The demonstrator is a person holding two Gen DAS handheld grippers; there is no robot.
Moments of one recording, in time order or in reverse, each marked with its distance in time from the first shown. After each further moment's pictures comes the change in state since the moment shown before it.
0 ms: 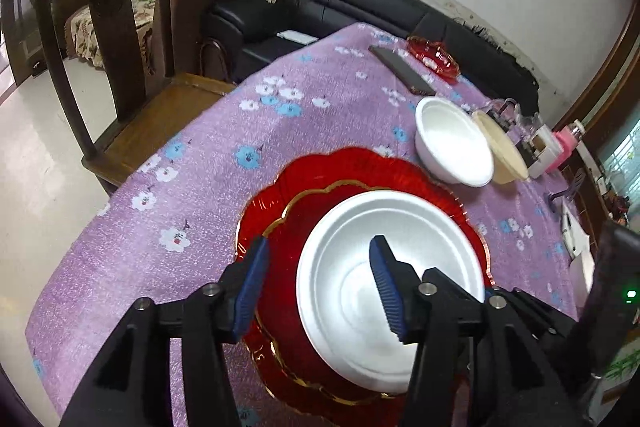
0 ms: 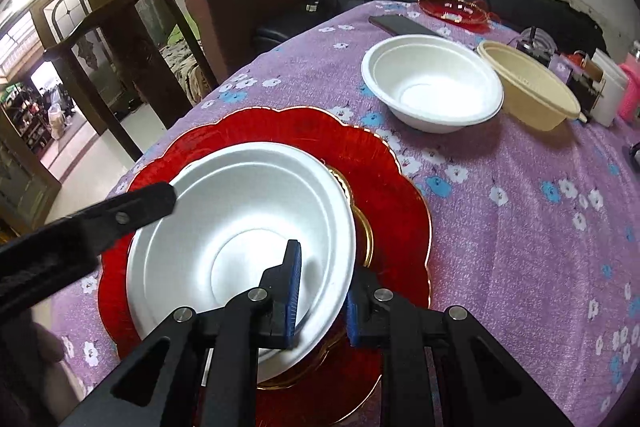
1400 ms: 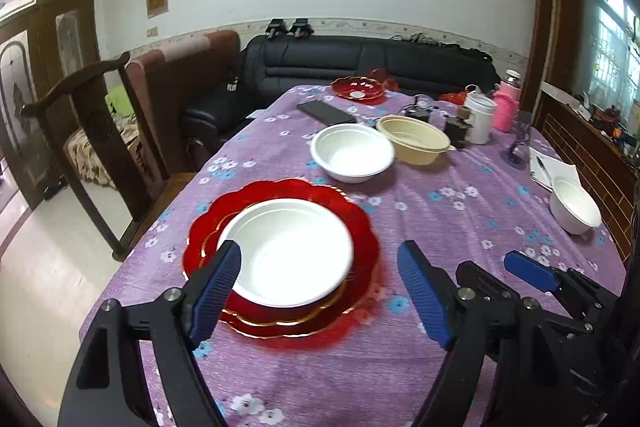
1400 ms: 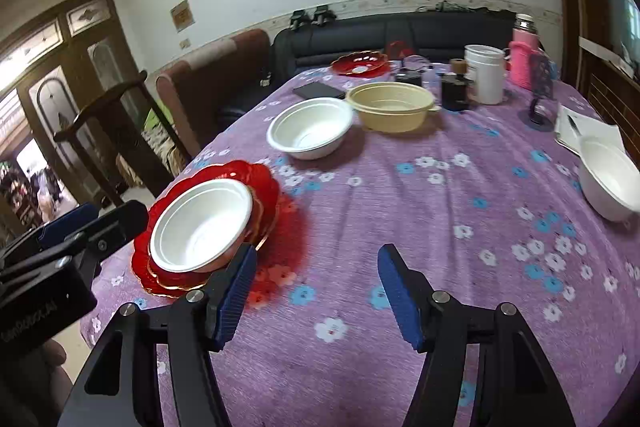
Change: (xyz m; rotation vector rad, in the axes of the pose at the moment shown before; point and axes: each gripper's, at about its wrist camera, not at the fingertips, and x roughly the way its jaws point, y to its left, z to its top) left arm -0.101 -0.129 -0.078 0.353 -0.239 0.081; right arm -0.150 -0.083 -0.090 0.220 -0.266 -0.046
